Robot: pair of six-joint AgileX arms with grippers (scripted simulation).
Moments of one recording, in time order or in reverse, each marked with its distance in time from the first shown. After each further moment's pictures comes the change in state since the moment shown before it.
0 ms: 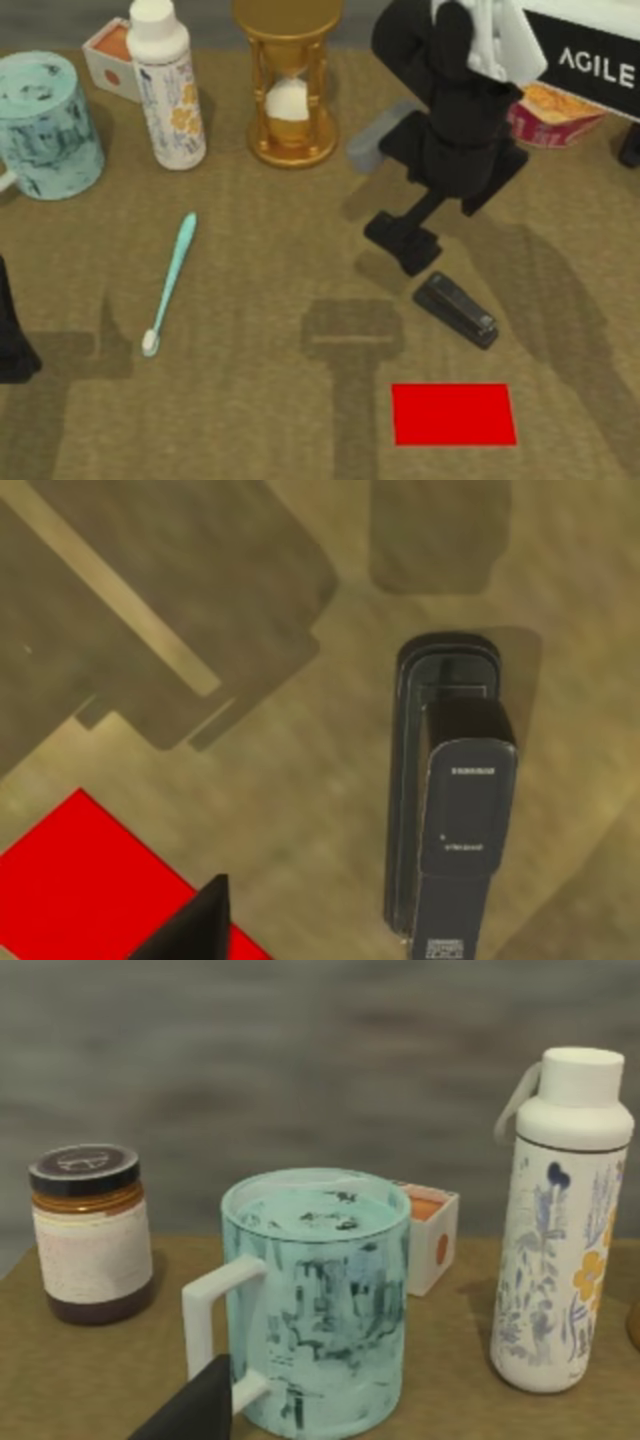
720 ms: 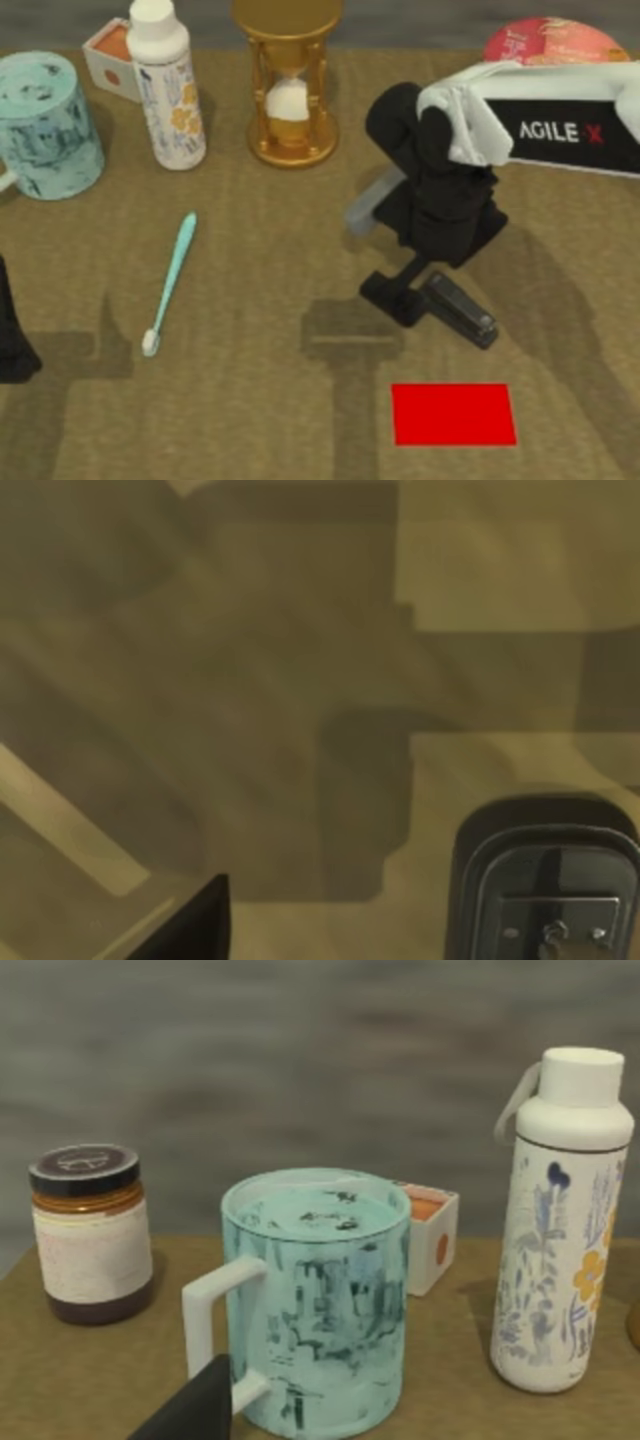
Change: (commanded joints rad) left arm 0.000 0.000 0.000 0.000 0.000 0.000; right arm 0.004 0.090 -0.208 0.301 0.001 0.004
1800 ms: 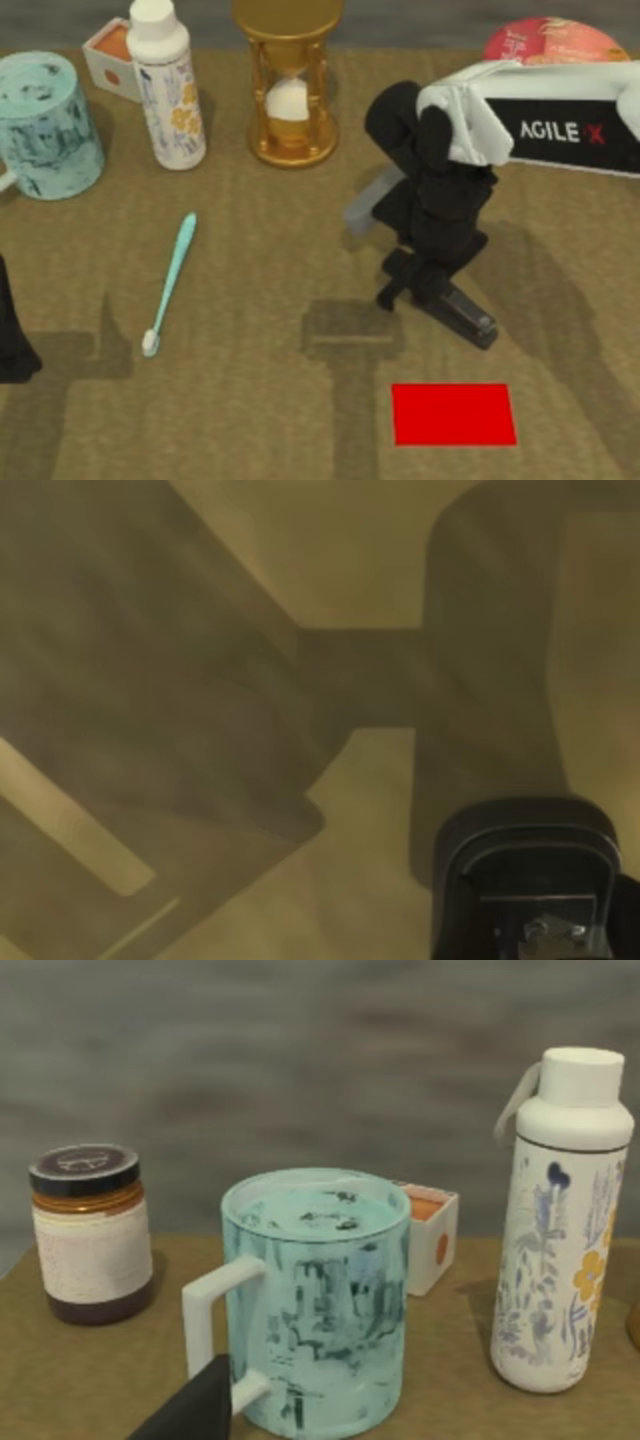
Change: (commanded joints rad) left arm 0.000 0.000 0.000 0.000 0.000 0.000; right arm 0.000 0.000 0.000 0.000 0.000 0.000
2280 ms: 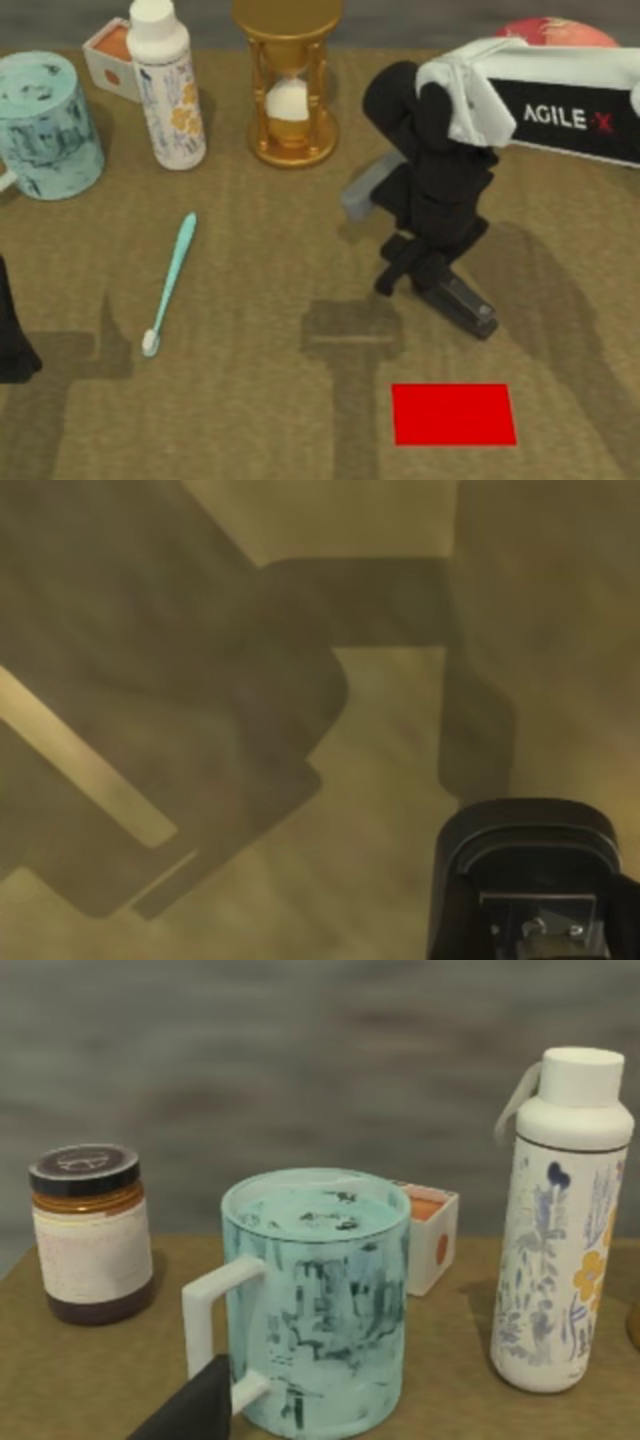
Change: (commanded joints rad) left arm 0.000 0.000 0.000 0.000 0.000 0.000; right arm 0.002 -0.026 0.062 -0.075 0.000 -0.002
